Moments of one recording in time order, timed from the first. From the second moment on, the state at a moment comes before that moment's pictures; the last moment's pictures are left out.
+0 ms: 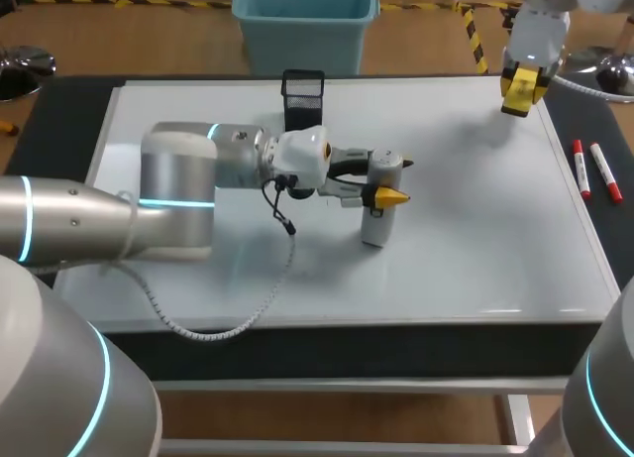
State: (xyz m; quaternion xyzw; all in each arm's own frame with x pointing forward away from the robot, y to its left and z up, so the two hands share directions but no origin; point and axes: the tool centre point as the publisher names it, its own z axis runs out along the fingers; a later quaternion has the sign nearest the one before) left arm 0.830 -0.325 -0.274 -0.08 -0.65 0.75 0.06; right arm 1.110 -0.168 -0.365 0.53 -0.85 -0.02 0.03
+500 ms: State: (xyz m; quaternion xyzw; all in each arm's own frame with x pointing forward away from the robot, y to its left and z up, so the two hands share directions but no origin) left arm 0.834 -0.320 -0.283 -0.08 -0.66 0.74 0.05; right arm 1.110 -0.168 -0.365 0.53 -0.85 -0.02 0.03
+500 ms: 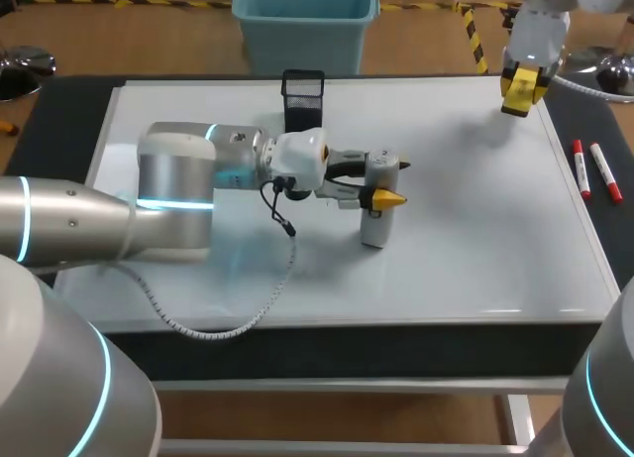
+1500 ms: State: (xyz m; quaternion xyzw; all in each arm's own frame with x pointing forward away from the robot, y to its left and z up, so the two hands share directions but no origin) left arm 0.869 -0.288 -0.245 -0.09 -0.66 0.75 0.00; right arm 1.110 -0.168 -0.365 0.53 -0.85 -0.02 0.03
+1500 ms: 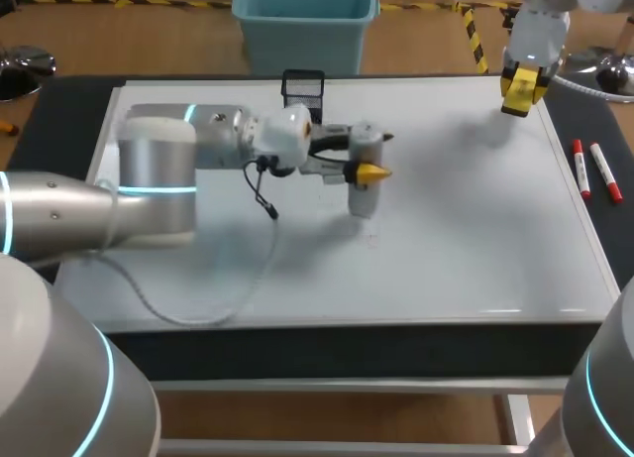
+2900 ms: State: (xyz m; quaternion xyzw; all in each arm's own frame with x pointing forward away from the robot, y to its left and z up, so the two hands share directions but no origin) left arm 0.999 -0.036 -0.226 0.04 -0.68 0.73 -0.09; right arm 1.110 -0.168 -0.365 0.53 -0.85 -0.02 0.03
